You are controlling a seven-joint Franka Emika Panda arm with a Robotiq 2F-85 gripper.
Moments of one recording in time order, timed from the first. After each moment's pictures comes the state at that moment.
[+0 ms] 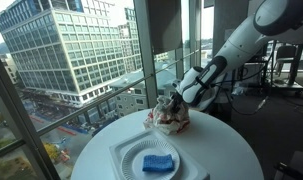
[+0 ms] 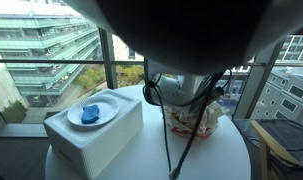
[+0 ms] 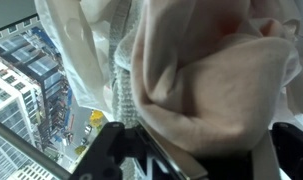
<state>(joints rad) -0.53 0.95 0.37 -1.66 -0.43 3.16 -1.01</state>
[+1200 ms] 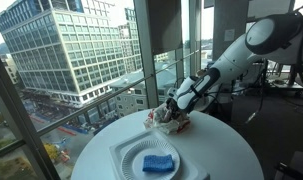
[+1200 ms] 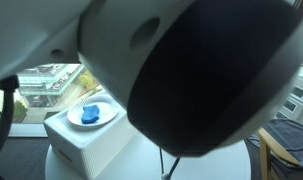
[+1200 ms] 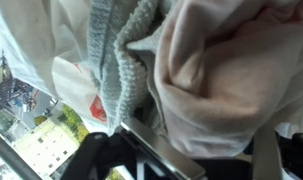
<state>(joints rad) -0.53 1.13 0.43 -1.50 -0.40 3.13 -1.39</state>
